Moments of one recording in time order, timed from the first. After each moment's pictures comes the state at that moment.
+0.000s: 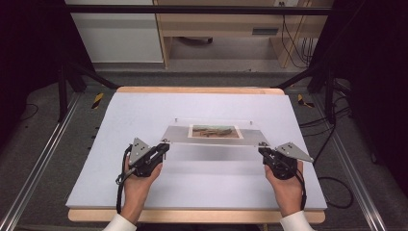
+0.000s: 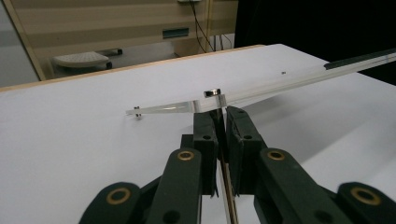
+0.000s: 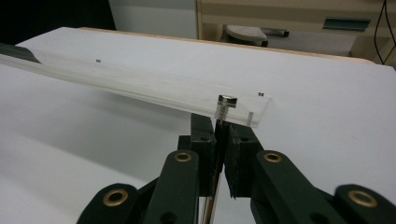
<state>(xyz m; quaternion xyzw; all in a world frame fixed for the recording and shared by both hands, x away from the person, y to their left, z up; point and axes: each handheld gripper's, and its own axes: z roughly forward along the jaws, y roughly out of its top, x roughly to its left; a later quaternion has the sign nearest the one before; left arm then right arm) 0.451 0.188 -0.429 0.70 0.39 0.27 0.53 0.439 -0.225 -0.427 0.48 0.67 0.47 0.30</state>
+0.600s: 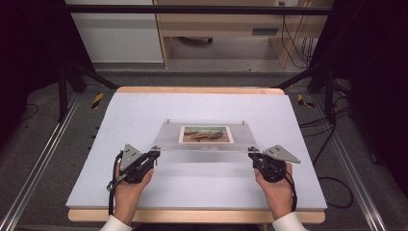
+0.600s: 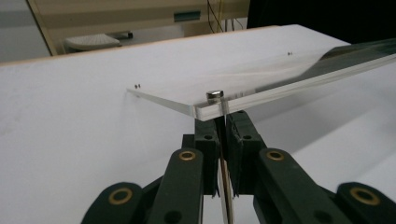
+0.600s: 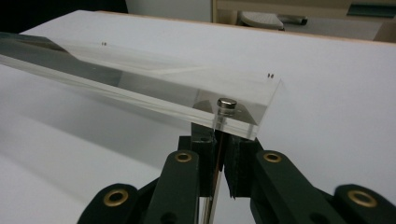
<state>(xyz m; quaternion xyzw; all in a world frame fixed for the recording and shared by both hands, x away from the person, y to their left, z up) 0.438 0.211 -0.443 0.71 0.42 0.26 0.50 0.438 -0.200 -0.439 0.48 0.69 0.47 0.28</state>
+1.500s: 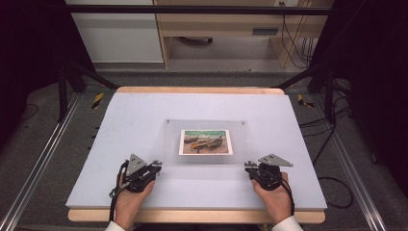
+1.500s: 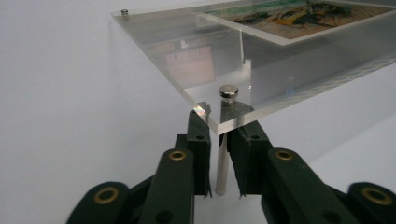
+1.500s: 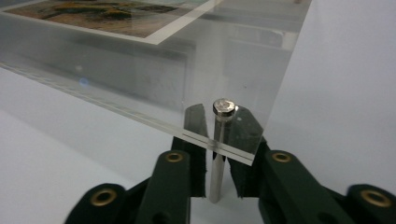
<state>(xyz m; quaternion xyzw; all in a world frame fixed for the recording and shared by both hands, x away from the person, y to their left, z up) 0.431 0.214 -0.474 0.75 0.44 0.22 0.44 0.433 -0.199 -0.473 0.50 0.73 0.42 0.21</state>
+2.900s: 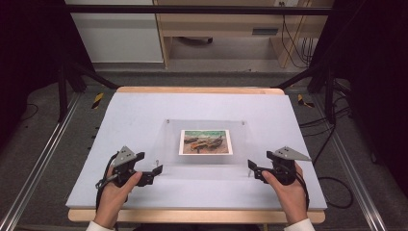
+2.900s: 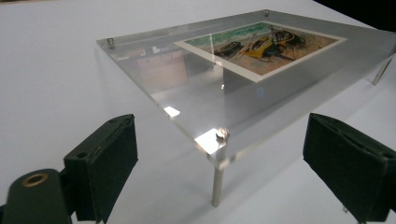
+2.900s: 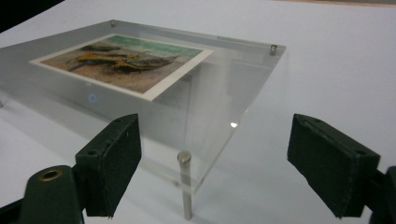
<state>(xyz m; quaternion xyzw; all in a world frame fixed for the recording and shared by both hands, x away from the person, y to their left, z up) 0.444 0.233 -0.439 0.77 0.40 0.17 0.47 0.435 -0.227 -0.434 0.48 0.72 0.45 0.22</state>
